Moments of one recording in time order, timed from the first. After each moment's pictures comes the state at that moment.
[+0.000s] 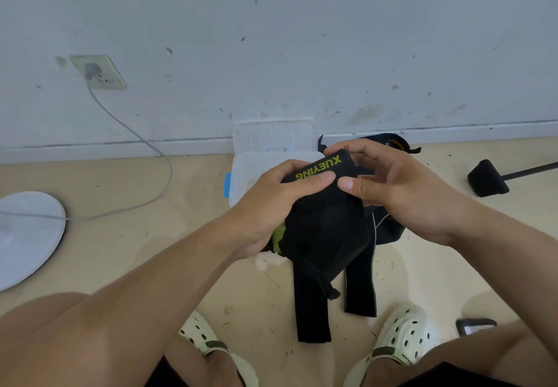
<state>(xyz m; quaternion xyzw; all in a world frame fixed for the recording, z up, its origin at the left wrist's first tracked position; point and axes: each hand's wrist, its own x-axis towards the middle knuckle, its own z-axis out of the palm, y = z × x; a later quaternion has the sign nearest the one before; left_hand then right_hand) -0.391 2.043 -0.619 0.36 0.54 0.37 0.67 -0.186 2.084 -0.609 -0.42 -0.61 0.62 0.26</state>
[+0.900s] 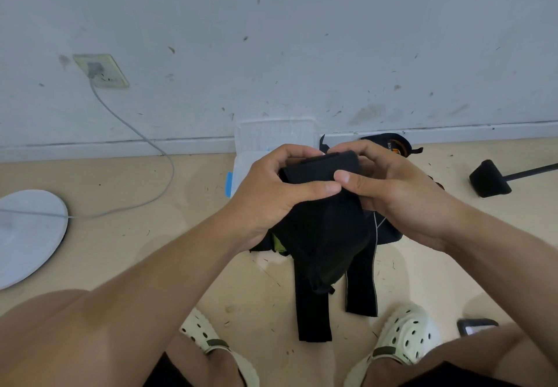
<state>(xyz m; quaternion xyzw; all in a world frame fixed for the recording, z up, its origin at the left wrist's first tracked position) -0.398 2.046 -0.622 0.42 0.54 0.43 0.59 -0.194 2.081 -0.612 -0.43 -0.54 0.67 0.27</state>
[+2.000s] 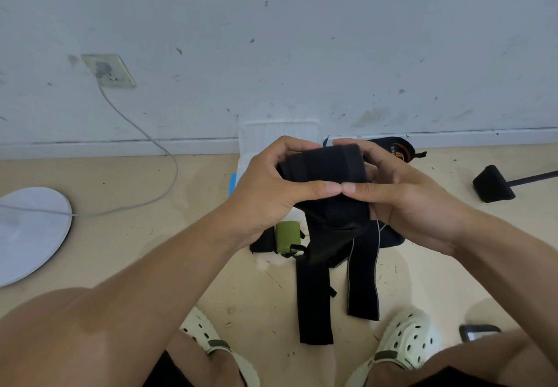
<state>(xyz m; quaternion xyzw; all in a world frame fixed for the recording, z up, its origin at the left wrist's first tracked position) -0.406 2.047 -0.618 0.45 0.54 0.44 0.56 -0.195 2.082 -0.610 -0.40 -0.52 0.72 0.24</state>
